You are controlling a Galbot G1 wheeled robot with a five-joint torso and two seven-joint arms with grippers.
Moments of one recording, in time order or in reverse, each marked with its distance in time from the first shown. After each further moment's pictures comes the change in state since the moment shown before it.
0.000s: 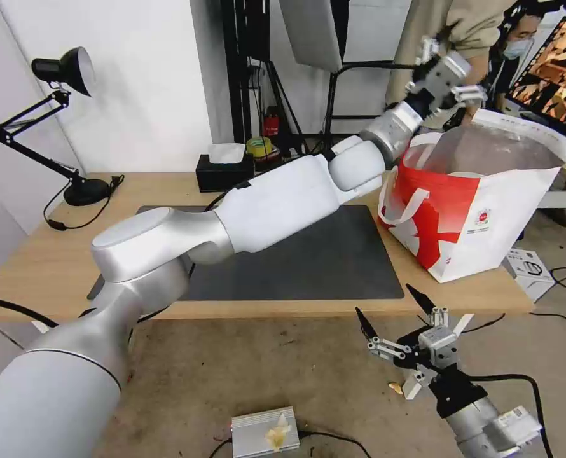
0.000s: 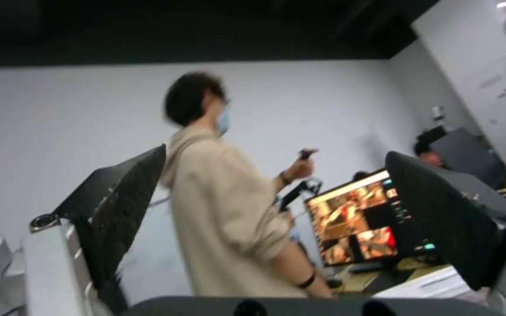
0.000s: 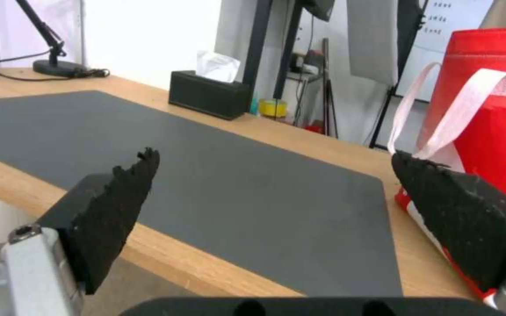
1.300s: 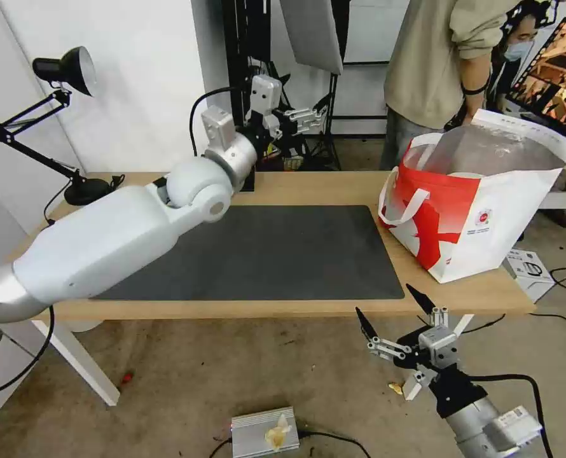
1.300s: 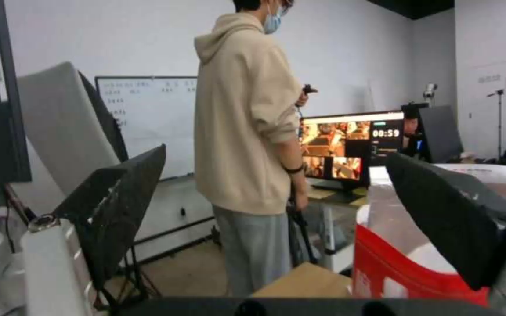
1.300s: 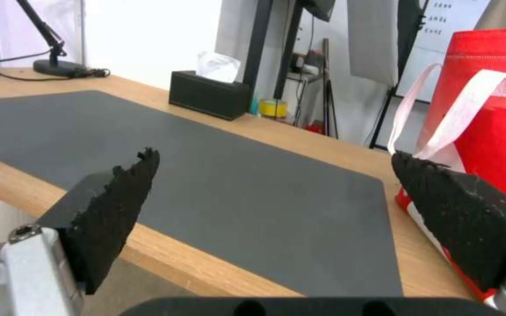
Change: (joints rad) left arm 0.197 0.678 -0.121 -0.614 -0.487 0.160 0.156; right arm 0.000 0.000 0.000 0.000 0.000 0.000 0.000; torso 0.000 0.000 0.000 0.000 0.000
